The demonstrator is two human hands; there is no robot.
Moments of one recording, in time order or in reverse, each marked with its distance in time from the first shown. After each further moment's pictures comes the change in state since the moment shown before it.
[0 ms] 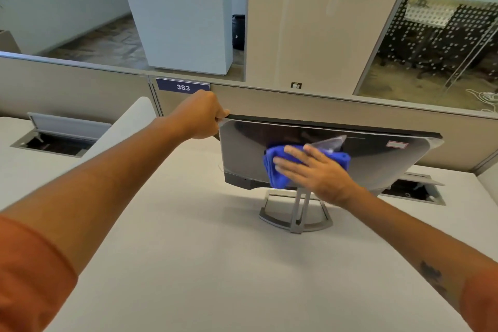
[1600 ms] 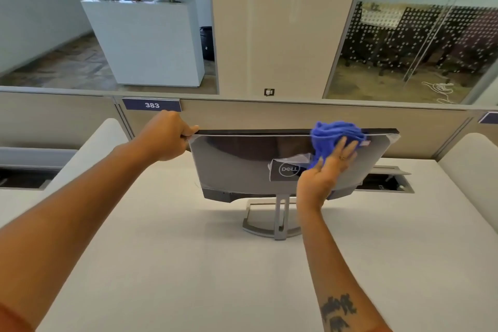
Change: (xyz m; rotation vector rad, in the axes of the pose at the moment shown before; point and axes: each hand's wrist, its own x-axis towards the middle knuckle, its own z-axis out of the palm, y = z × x) left_hand 0.001 -0.002 0.001 0.033 0.025 0.041; right_hand 0.023 -0.032 0.003 0.433 0.732 1.665
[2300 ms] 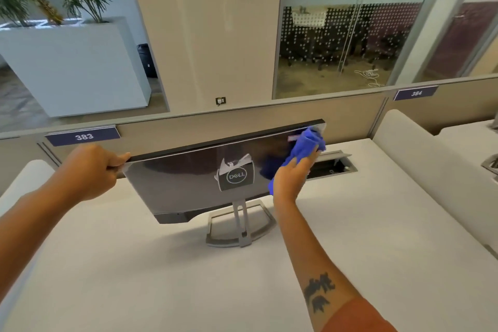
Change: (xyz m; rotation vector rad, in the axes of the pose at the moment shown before) left_hand -0.001 0.003 0.000 0.077 0.034 0.019; right_hand 0.041 0.026 -0.041 0.136 0.043 0.419
